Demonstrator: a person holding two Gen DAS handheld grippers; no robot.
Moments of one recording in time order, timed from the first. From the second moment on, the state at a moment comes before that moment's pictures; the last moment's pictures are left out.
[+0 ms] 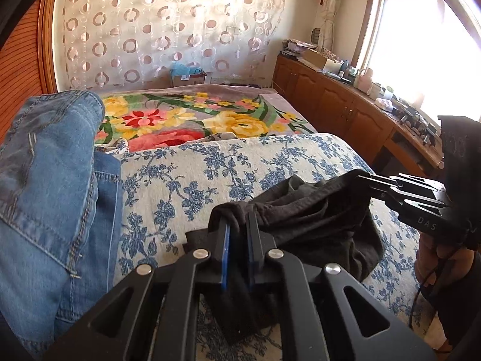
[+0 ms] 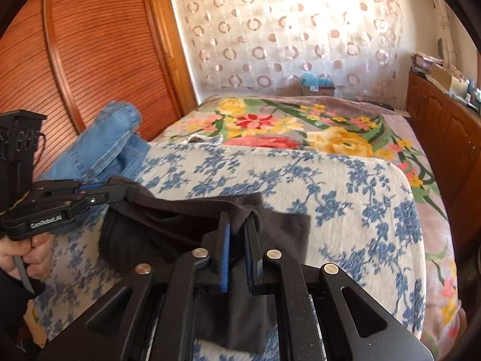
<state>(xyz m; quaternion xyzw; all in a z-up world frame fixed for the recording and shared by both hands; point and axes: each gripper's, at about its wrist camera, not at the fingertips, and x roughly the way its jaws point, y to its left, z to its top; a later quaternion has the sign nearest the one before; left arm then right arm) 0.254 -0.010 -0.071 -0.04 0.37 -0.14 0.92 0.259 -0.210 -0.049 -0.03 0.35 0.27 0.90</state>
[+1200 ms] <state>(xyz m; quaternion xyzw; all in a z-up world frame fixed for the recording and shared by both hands) 0.244 -0.009 -0.103 -0.01 0.40 -0.13 0.91 0.291 -0.203 -0.077 -0.10 0.37 0.23 0.90</state>
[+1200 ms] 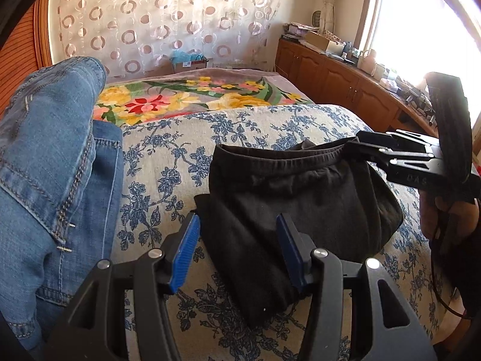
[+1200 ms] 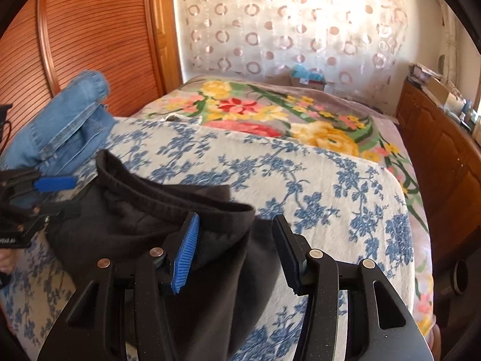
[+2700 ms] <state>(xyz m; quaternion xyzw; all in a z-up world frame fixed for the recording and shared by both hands) 0.252 -0.010 -0.127 0.00 0.43 -0.09 0.90 0.237 -0.246 -0.070 -0.04 0.41 0.24 0.88</state>
